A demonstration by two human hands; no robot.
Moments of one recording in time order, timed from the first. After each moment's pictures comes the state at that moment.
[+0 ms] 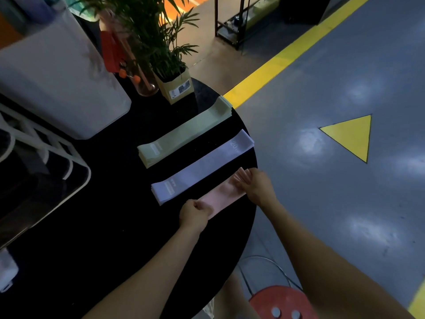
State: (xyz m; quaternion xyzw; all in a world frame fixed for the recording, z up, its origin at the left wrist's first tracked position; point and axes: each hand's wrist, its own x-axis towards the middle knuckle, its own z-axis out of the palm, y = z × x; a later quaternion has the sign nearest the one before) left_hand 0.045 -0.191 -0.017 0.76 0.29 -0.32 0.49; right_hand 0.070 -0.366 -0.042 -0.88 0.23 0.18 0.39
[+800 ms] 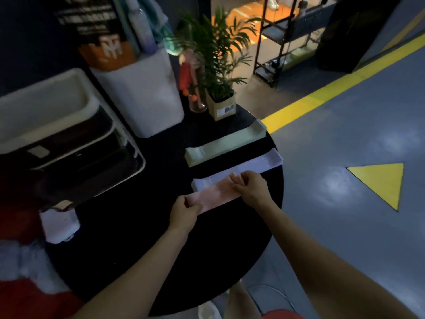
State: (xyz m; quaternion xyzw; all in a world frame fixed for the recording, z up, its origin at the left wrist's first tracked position) left_hand 0.011 -0.100 0.045 0.75 0.31 -0.19 0.55; right_hand 0.057 -0.280 0.041 -0.88 0.10 0.13 0.45
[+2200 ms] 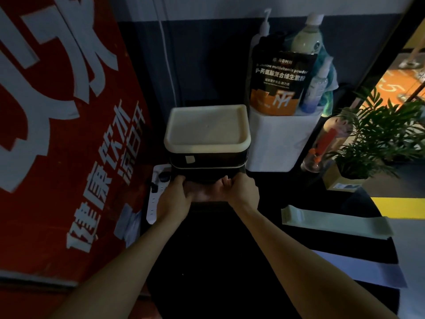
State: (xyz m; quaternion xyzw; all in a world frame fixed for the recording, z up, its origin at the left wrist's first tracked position) left_hand 0.018 0.136 0.118 0.89 0.35 0.05 0.29; right_hand 0.117 0.009 0.125 -0.94 -0.12 0.12 0.31
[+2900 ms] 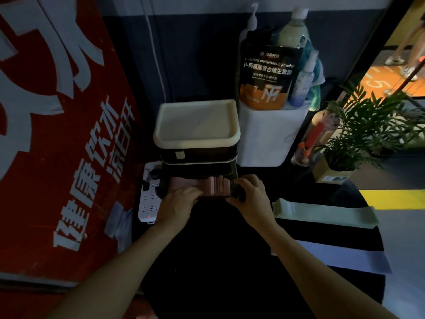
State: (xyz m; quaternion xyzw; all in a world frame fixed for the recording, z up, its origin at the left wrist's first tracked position) left_hand 0.012 0.116 0.099 0.97 0.14 0.01 0.21; right_hand 0.116 -0.059 0.103 -0.89 -0.28 0.08 0.34
